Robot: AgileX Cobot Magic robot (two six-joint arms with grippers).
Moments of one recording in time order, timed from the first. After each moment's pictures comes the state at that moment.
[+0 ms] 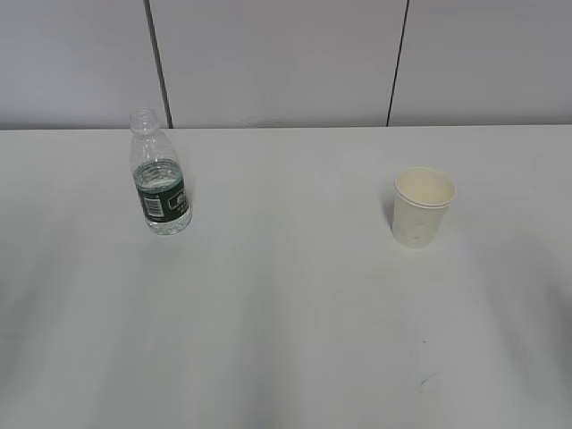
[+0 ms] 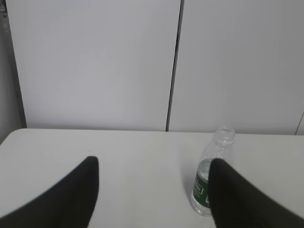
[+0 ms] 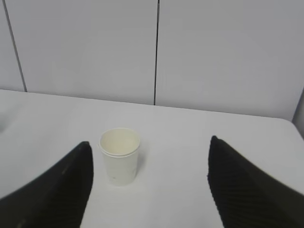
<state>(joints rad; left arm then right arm) -0.07 0.47 -0.33 -0.02 0.01 -0.01 0.09 0.36 -0.28 -0.19 0.15 0.11</state>
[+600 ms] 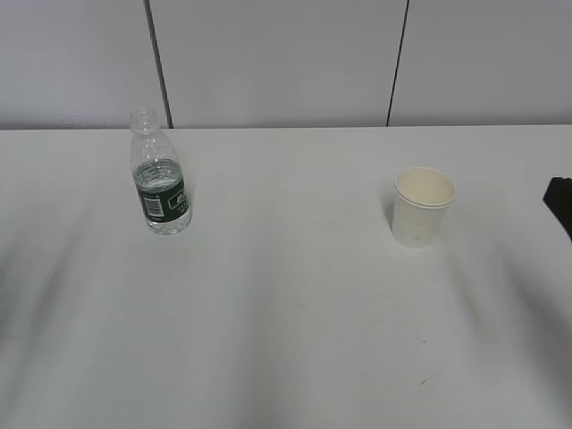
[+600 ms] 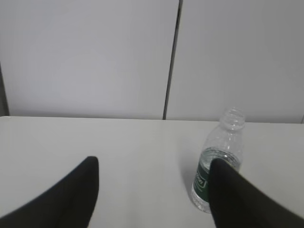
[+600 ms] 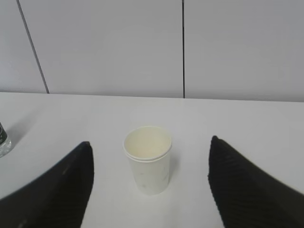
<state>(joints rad) -0.07 0.84 -0.20 0.10 -0.45 -0.14 0.09 0.85 -0.19 -0.13 -0.42 0.14</state>
